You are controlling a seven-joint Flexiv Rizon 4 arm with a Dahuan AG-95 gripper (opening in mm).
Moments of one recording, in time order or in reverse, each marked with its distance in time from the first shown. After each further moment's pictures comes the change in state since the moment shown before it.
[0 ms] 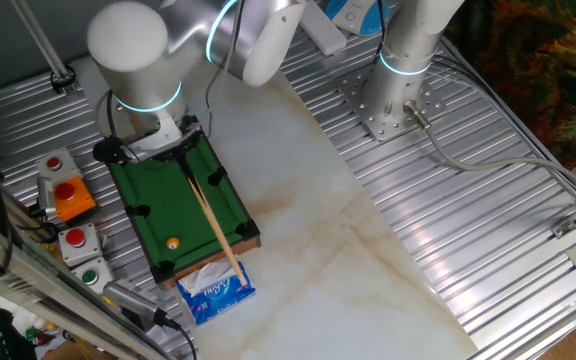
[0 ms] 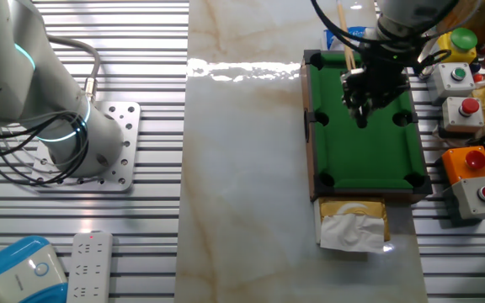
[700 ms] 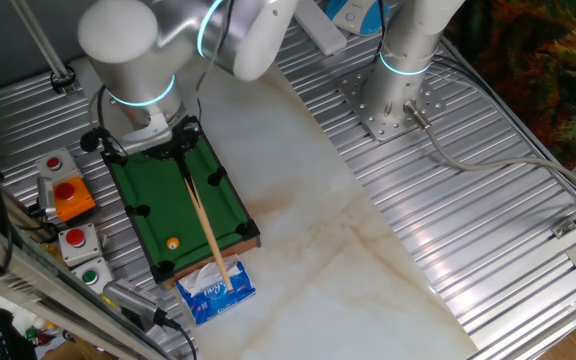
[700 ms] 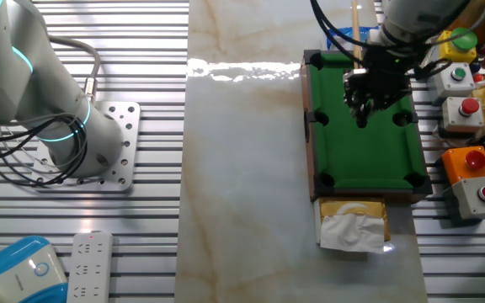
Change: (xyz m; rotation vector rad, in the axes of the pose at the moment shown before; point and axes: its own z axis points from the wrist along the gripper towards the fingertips) arm 0.000 0.000 0.000 -0.021 -0.069 0.079
